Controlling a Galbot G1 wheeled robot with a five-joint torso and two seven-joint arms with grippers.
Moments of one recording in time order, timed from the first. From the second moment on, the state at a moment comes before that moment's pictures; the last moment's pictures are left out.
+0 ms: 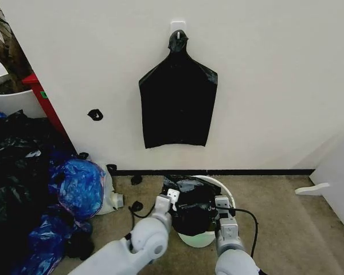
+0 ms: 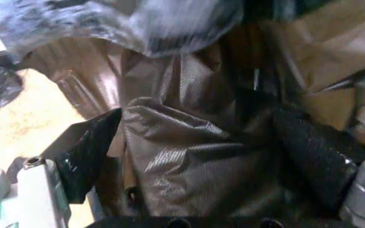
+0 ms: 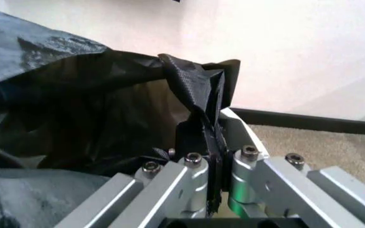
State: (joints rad) left arm 0.92 -1.16 0.36 -1.88 -0.84 0.60 -0.74; right arm -1.34 1.06 -0.11 2.12 0.35 -0.36 0.85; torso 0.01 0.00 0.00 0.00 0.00
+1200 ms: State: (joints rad) left arm 1.04 -1.02 0.08 -2.02 -0.85 0.60 -0.64; right arm -1.33 0.99 -0.07 2.13 0.29 -0.26 0.78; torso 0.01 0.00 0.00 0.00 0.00
